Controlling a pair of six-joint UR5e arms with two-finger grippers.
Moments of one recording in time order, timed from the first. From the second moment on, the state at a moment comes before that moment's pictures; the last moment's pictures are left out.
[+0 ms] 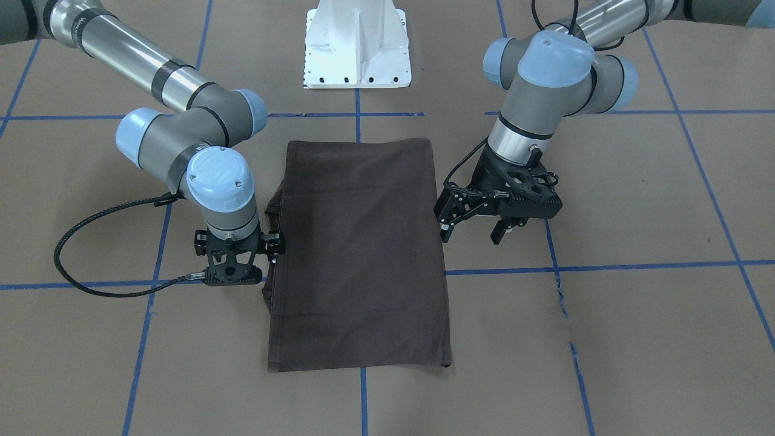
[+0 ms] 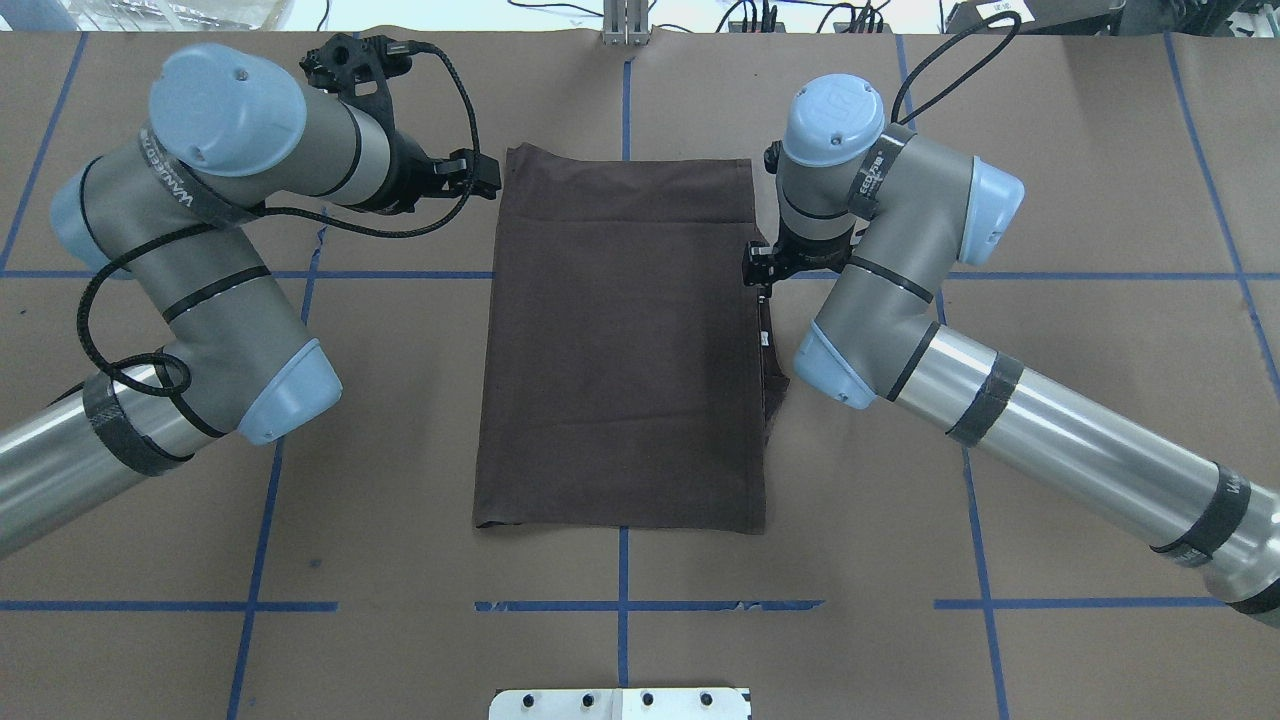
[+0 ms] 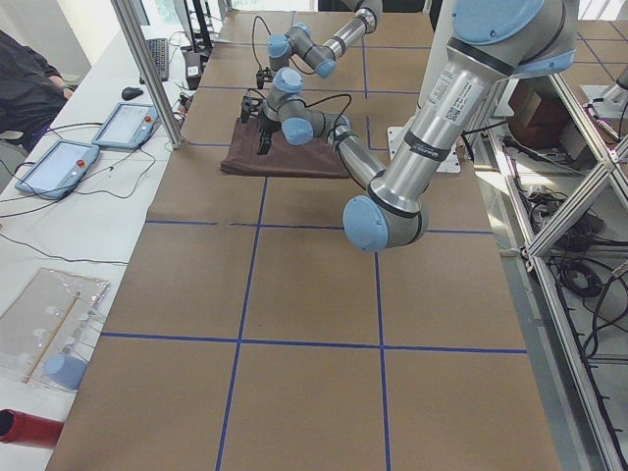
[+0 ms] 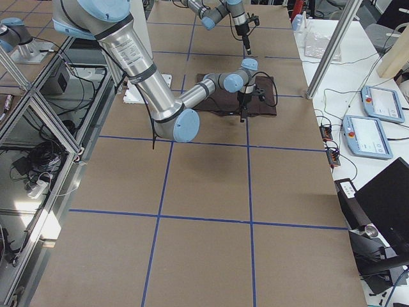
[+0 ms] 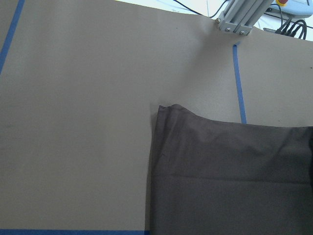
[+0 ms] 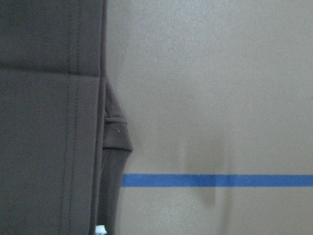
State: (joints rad) left arm -0.77 -2.15 -1.67 -1.96 -1.83 -1.21; right arm 0.74 -0.85 1.36 -1.58 1.97 0.91
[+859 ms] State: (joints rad) left arm -0.43 -1.95 -1.89 -1.92 -1.74 -1.77; right arm 0.65 -0.99 1.77 -1.57 2.04 1.12
